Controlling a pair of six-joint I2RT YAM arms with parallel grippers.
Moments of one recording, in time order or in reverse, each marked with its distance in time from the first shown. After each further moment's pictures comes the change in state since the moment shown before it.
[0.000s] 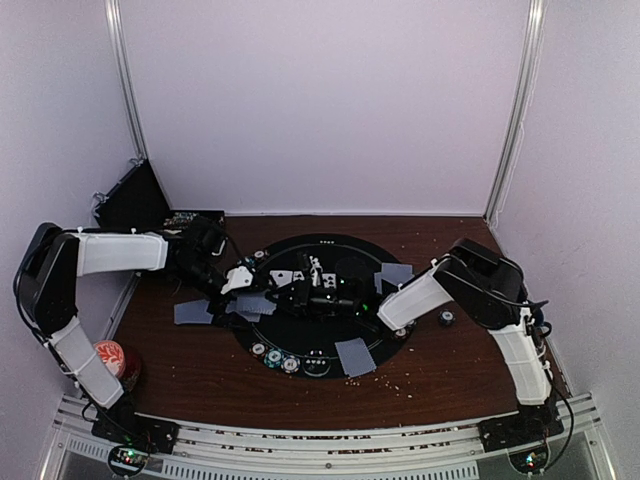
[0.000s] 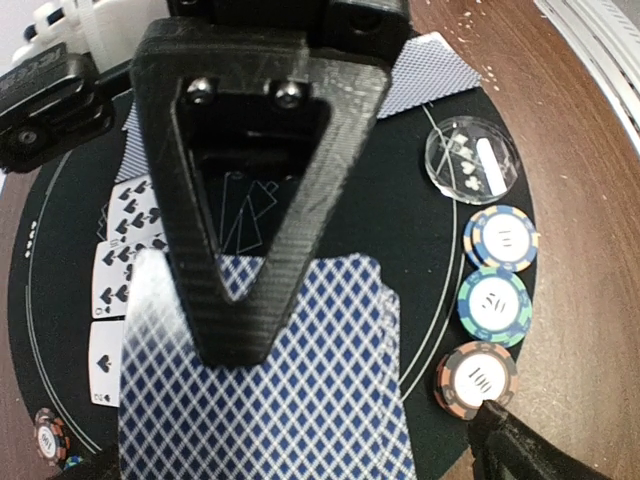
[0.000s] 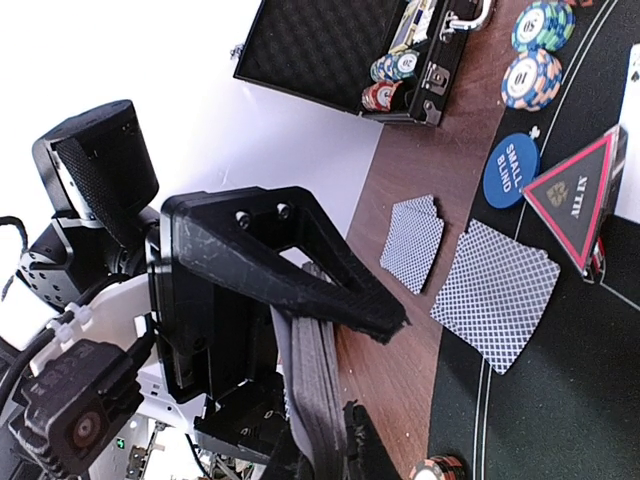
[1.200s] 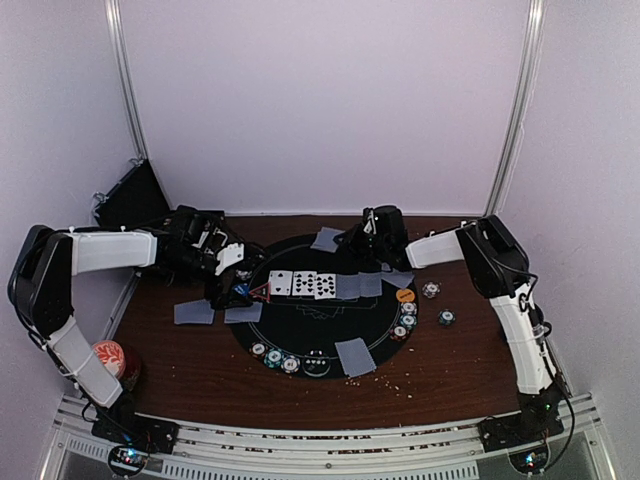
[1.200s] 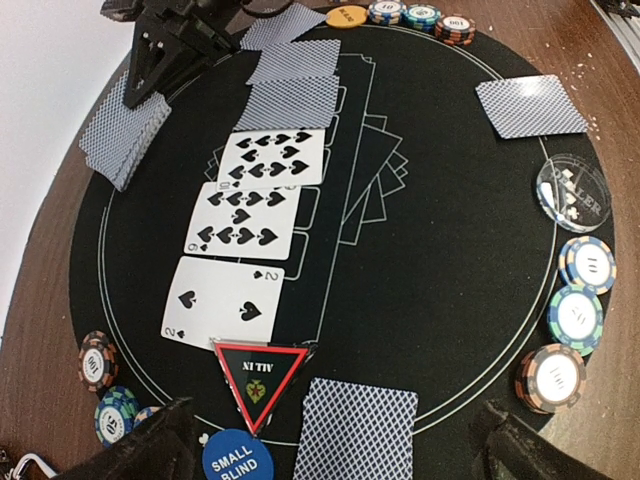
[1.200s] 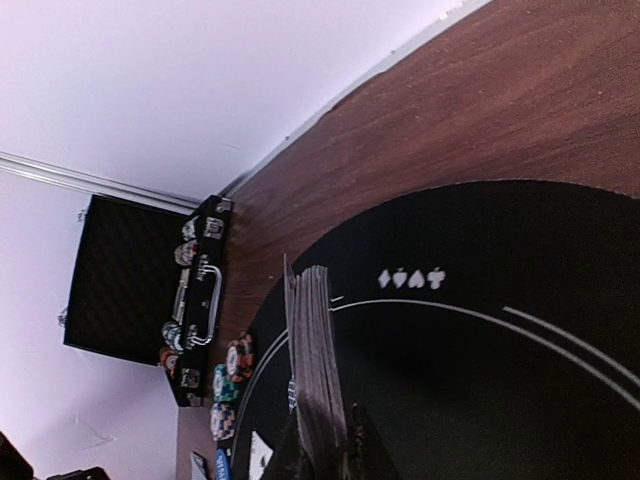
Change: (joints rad) left arm 0.089 -0.024 -0.007 0.157 -0.031 -0.219; right arm -0.385 0.123 0.384 -0.549 0.155 -0.212
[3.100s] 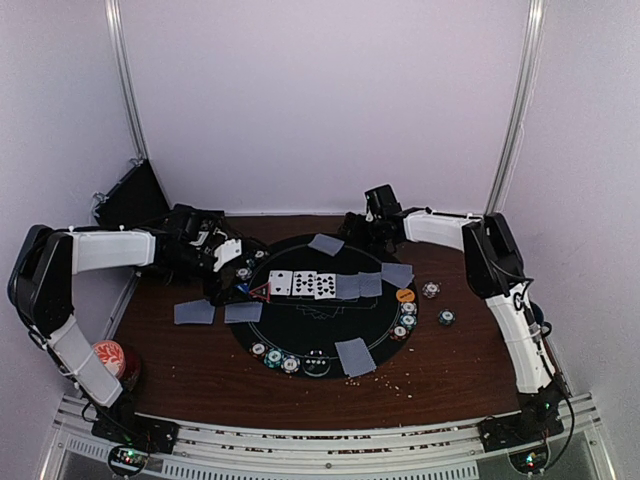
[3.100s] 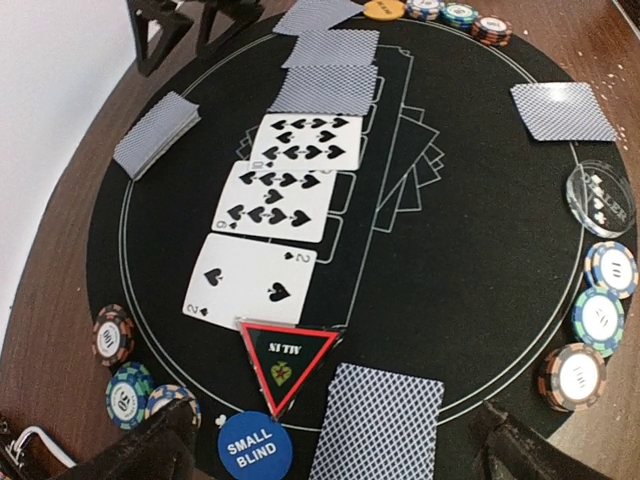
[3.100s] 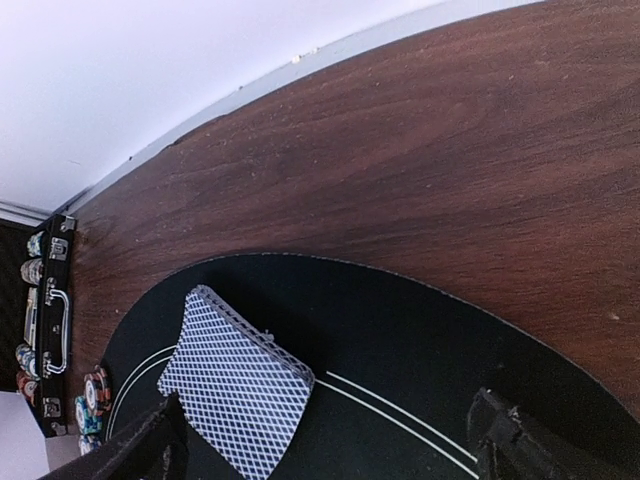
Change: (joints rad) left arm 0.020 0.004 0.000 0.028 -0.029 -0.049; right arm -0.030 0.084 0.400 -0.662 0.256 -0.260
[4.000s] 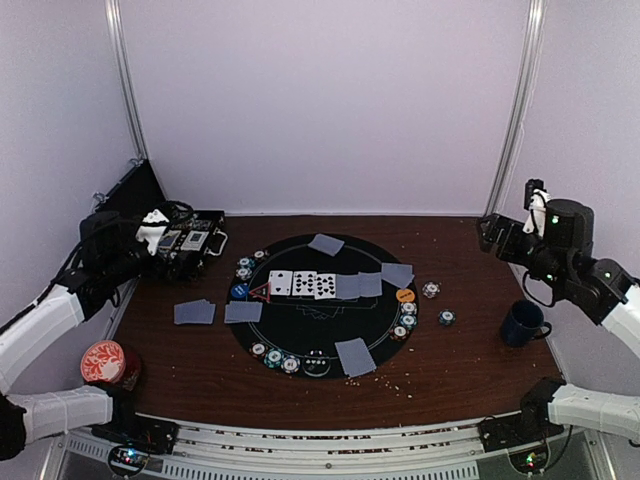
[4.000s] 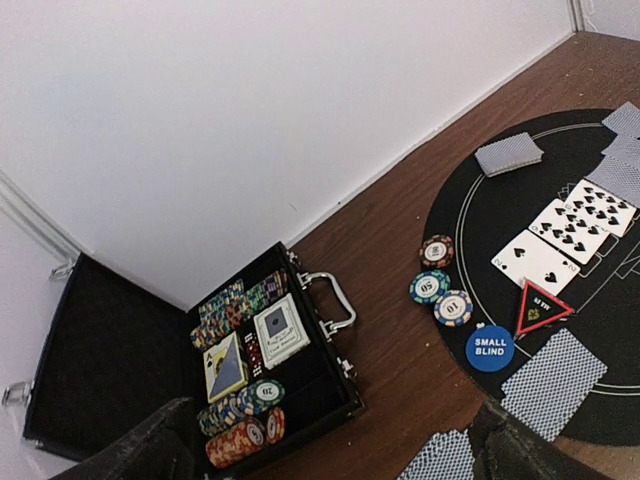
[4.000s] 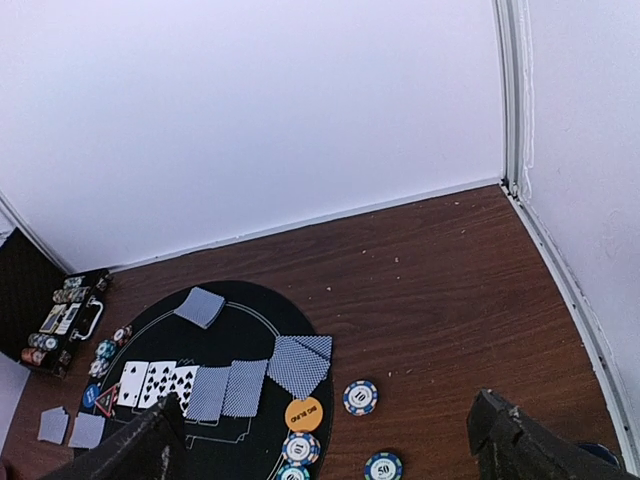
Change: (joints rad) left arm 0.143 -0.713 -0.357 0.269 -0.478 -0.362; right arm -0.001 -1.719 -1.192 -0.163 0.446 -0.305
